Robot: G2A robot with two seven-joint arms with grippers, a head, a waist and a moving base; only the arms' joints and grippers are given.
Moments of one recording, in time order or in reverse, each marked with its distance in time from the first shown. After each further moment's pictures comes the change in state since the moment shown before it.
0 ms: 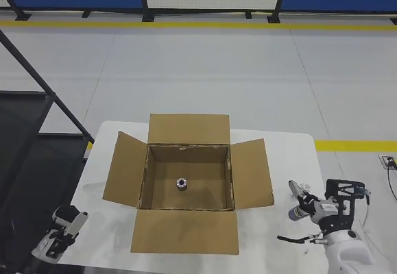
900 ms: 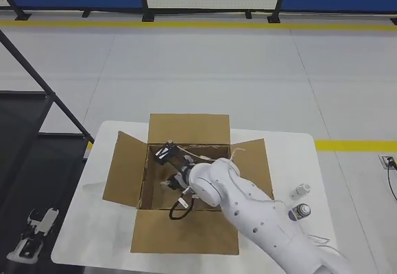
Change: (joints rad) left arm 0.010 0.000 -0.071 0.056 -0.118 0.030 0.064; right arm 1.195 -0.250 -0.923 1.262 0.253 -0.150 0.452
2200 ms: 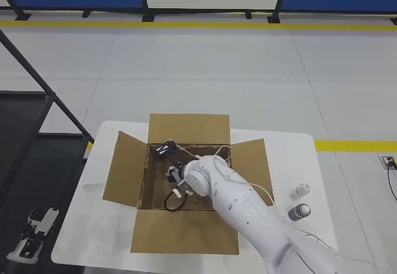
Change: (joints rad) left arm 0.000 0.000 0.000 0.000 0.000 0.000 0.000; right arm 0.145 -0.186 -0.038 0.508 0.127 -0.099 -0.268
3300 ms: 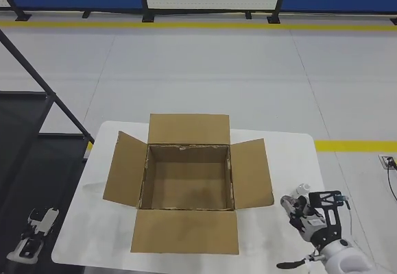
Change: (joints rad) left arm 0.000 0.000 0.000 0.000 0.000 0.000 0.000; right arm -1.378 0.347 1.111 -1.680 -0.265 0.019 0.163
